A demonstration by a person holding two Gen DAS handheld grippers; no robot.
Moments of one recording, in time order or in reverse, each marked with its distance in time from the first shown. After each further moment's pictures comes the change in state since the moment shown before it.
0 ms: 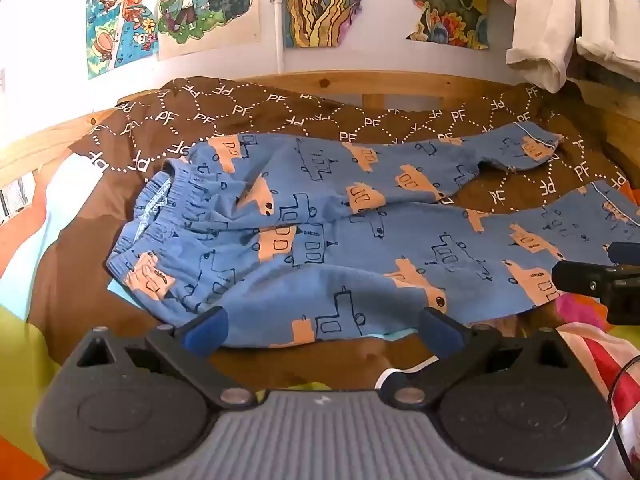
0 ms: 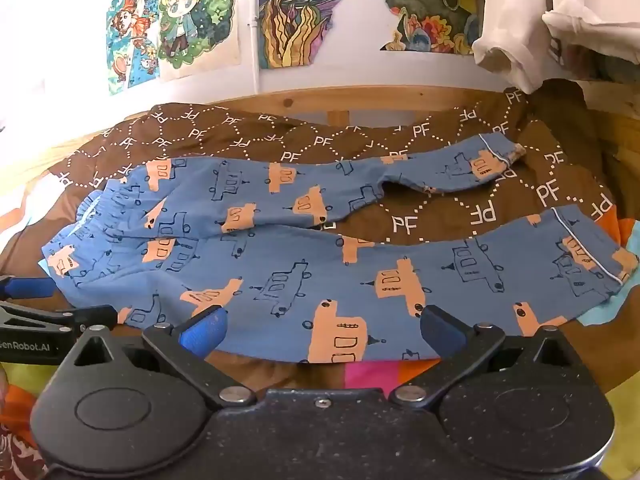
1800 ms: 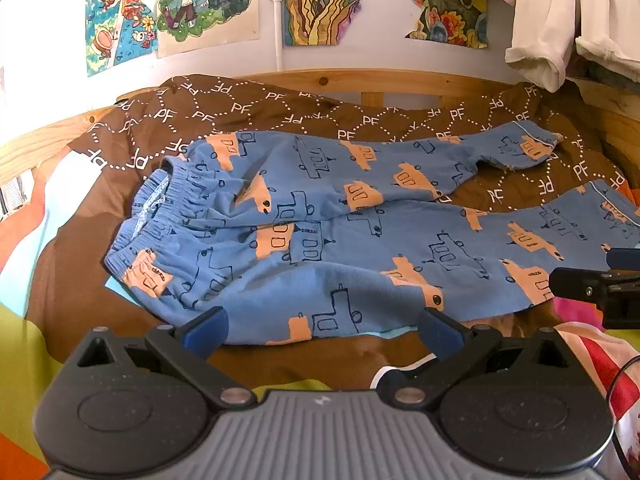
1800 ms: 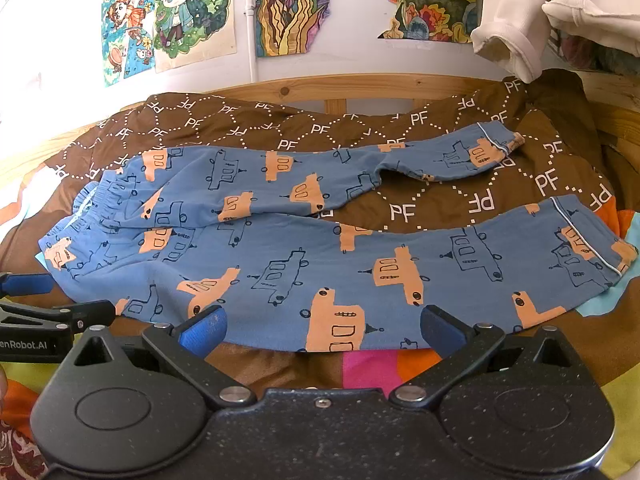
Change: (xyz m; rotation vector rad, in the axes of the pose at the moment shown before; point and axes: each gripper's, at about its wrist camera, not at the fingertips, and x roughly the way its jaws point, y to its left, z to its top) left arm 0.000 -0.003 -0.002 0.003 -0.003 0.006; right arm 0.002 0.000 0.000 0.006 0.041 -0.007
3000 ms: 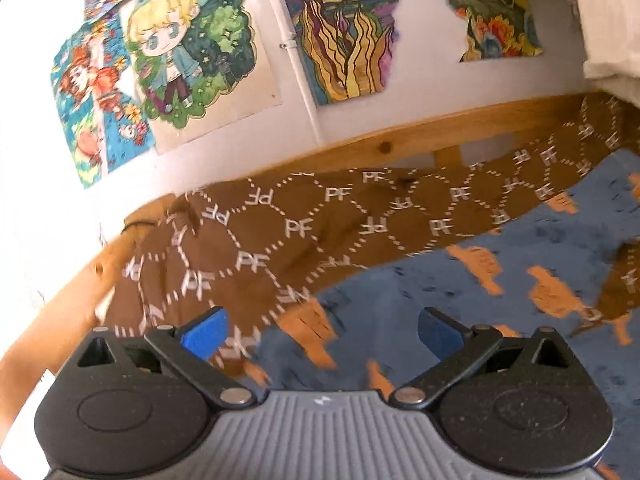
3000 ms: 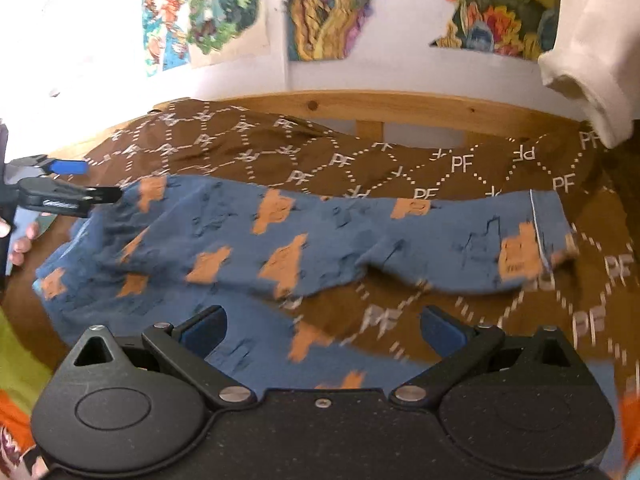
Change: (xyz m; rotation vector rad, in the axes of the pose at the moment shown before) left arm 0.123 0.065 0.176 0.229 -0.066 0.157; right arm 0.102 -0.106 0.145 -0.137 0.093 0.249
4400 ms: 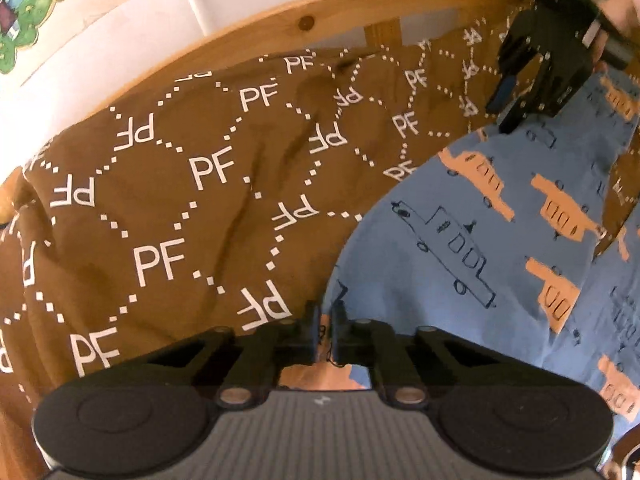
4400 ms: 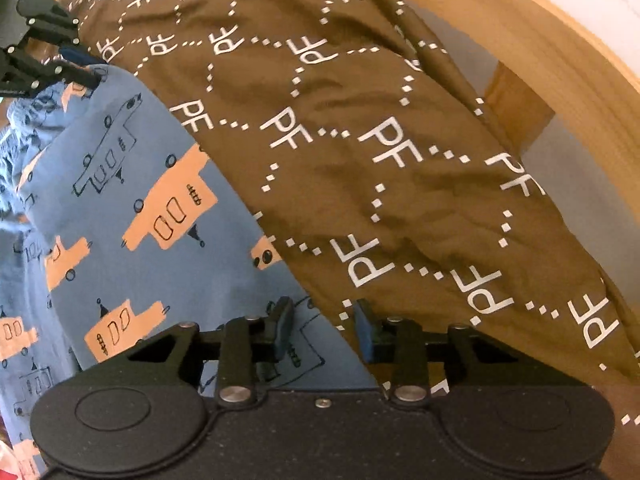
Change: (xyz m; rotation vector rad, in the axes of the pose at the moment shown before) left arm 0.134 0.033 0.032 0.252 0.363 -0.375; right arm 0.274 -0.017 0.155 -0.554 0.560 0.285
